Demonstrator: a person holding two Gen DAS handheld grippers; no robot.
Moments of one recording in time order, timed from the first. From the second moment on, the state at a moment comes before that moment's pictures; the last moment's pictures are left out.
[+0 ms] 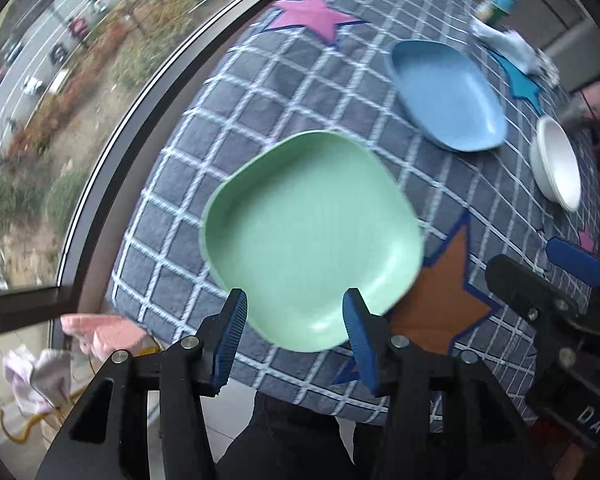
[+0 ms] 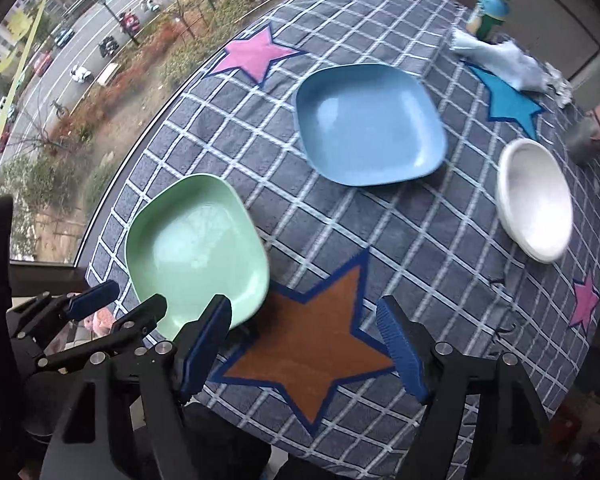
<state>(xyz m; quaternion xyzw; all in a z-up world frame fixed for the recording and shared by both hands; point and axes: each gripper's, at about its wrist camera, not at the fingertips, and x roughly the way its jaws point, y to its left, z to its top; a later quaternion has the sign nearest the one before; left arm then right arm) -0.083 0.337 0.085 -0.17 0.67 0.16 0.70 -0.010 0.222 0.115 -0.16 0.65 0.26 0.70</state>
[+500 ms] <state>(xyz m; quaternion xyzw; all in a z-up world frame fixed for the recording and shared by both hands) -0.033 0.258 0.122 -0.12 0.67 0.12 0.72 0.019 0.121 0.133 -0.10 0.67 0.18 0.72</state>
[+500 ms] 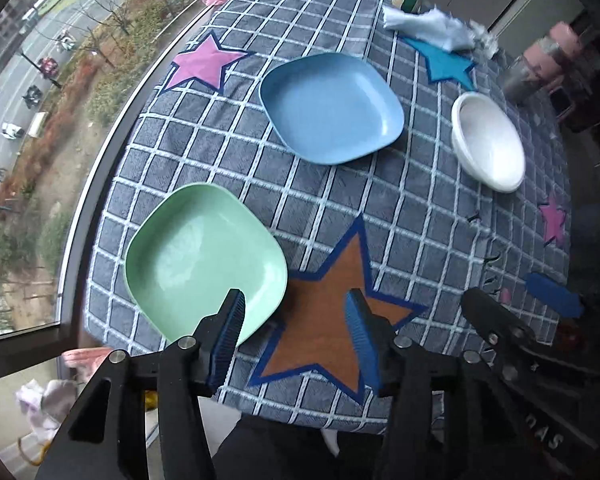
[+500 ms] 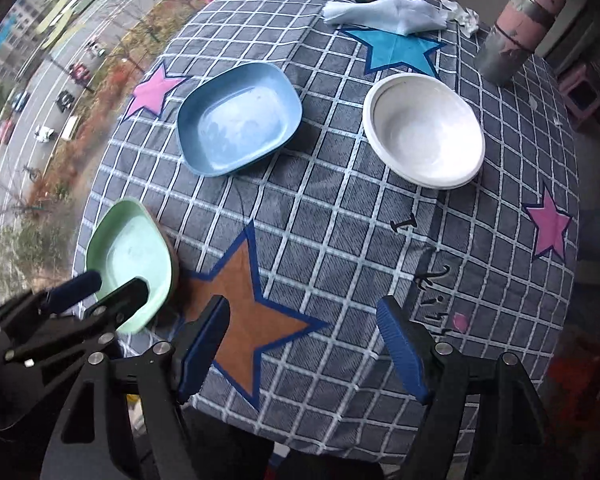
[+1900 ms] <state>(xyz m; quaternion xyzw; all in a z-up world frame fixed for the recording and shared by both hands) 0.036 0.293 0.110 -0.18 0.64 0.17 0.72 0.098 0.143 0.128 -0.15 0.64 0.23 0.71</state>
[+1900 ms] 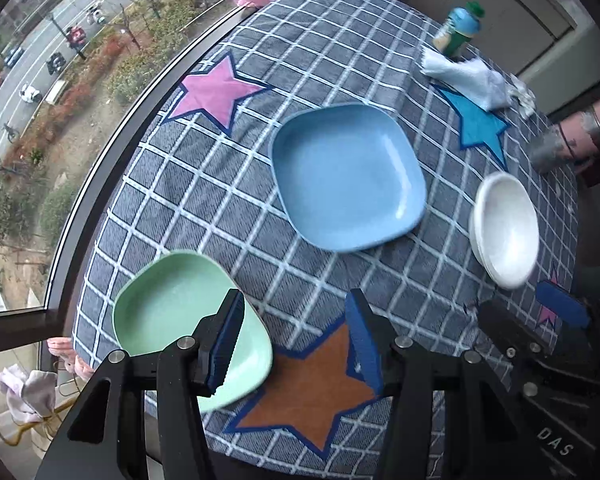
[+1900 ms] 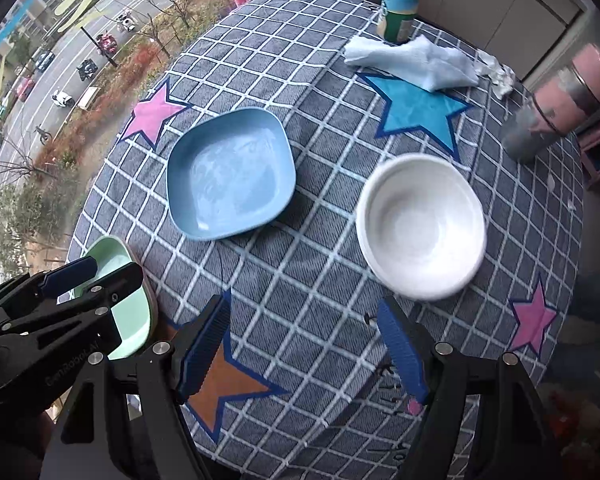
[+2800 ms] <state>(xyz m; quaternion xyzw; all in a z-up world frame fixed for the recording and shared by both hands) 0.100 0.342 0.009 -0.28 0.67 0.20 0.66 0.198 0.232 0.028 -0.18 0.67 0.25 0.67</state>
